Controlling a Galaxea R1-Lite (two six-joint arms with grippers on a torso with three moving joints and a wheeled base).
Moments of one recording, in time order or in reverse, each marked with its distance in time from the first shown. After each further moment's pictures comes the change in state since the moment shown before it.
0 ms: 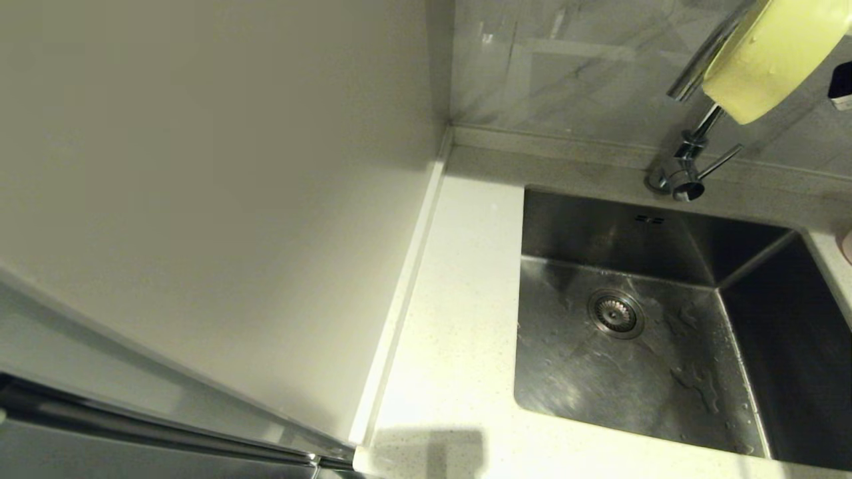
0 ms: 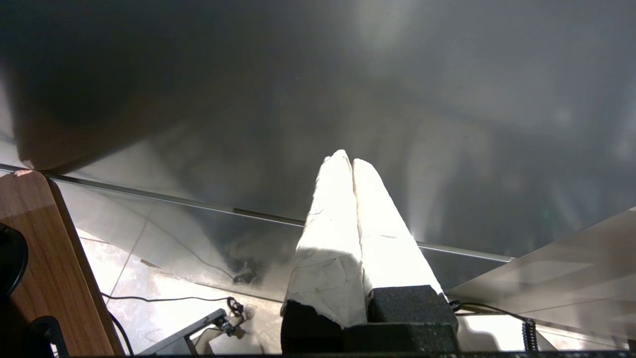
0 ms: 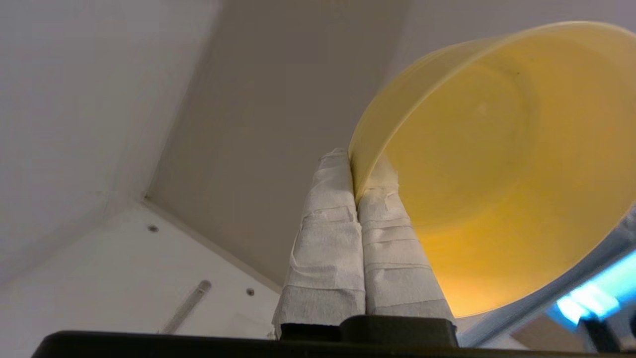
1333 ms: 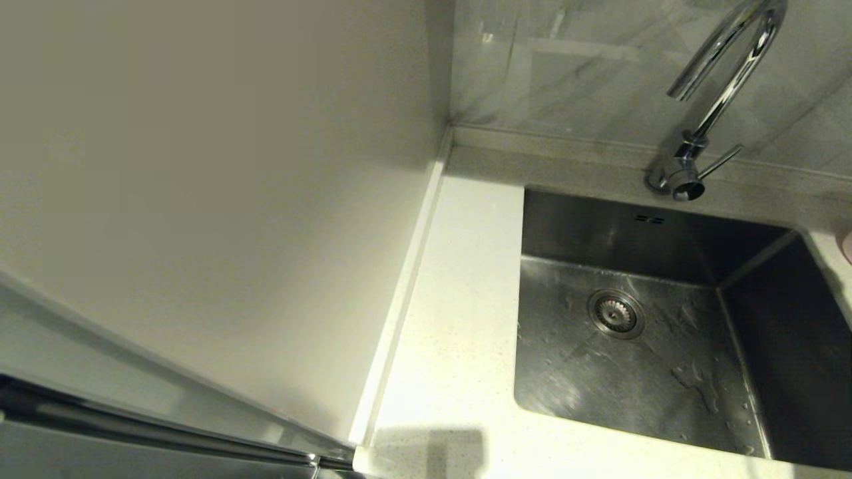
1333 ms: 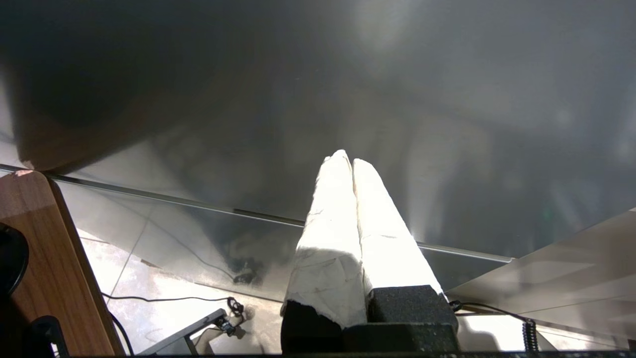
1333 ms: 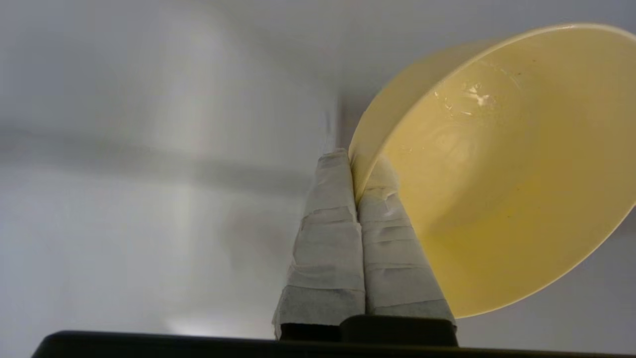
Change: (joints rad) left arm 0.000 0.000 0.000 0.000 0.000 0.001; right arm -0.251 -0.051 0.227 -1.095 -0.563 0.187
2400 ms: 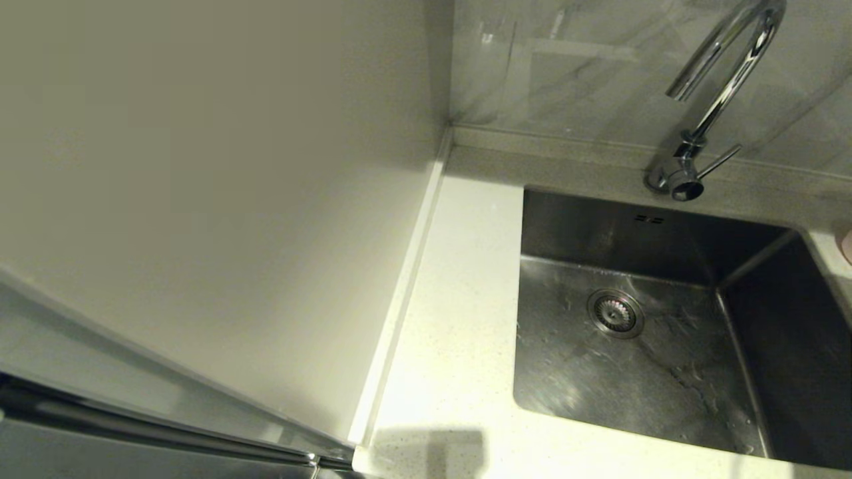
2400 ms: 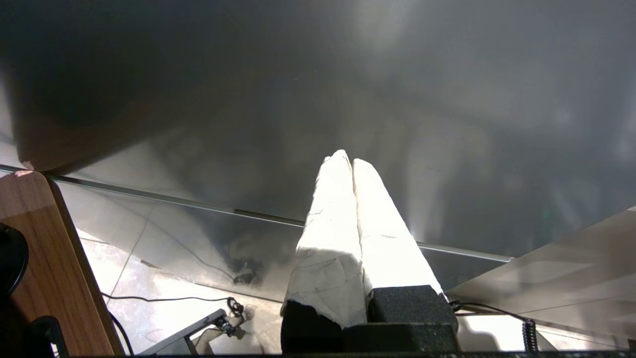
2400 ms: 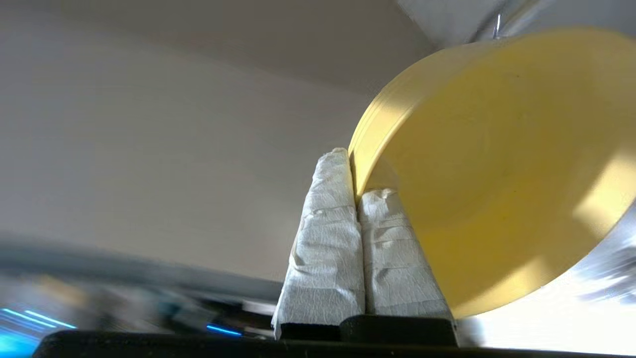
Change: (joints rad) left arm 0.000 0.000 0.000 0.000 0.000 0.000; right arm -0.252 -0.086 -0.144 0.140 0.772 -0.727
